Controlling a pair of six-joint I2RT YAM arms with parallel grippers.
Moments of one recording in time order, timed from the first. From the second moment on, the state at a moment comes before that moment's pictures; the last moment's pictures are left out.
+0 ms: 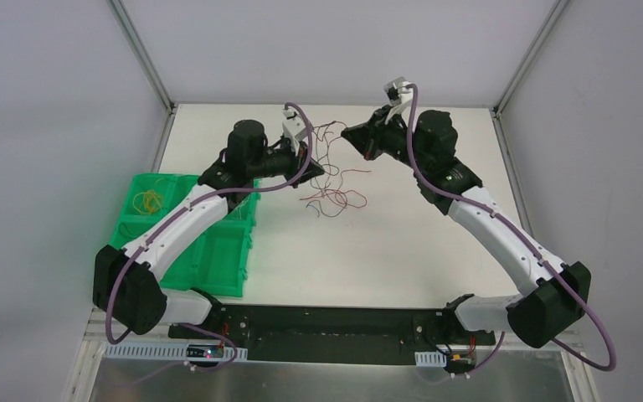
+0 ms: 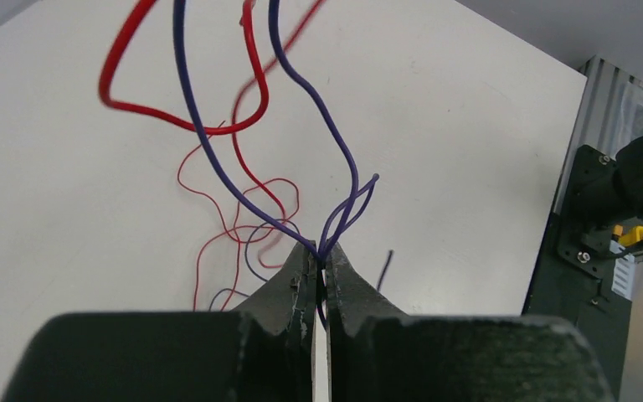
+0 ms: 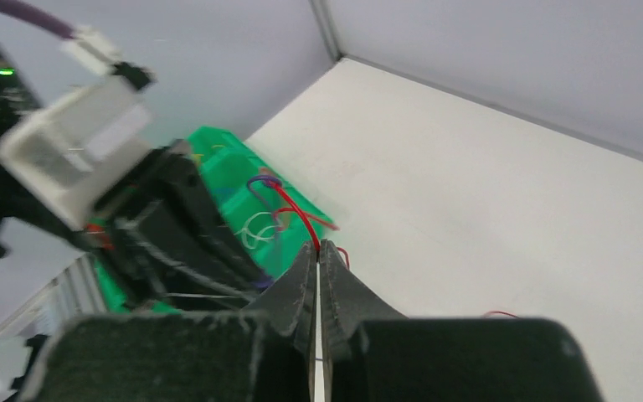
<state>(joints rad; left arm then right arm) -0.50 1.33 1.10 -0.06 0.60 -0.03 0.56 1.30 1.22 0.04 -0.36 0.32</state>
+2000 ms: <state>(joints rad) 0.13 0.89 1.63 -1.31 0.22 0.13 0.19 1.26 0.99 -0.23 -0.38 -0.05</state>
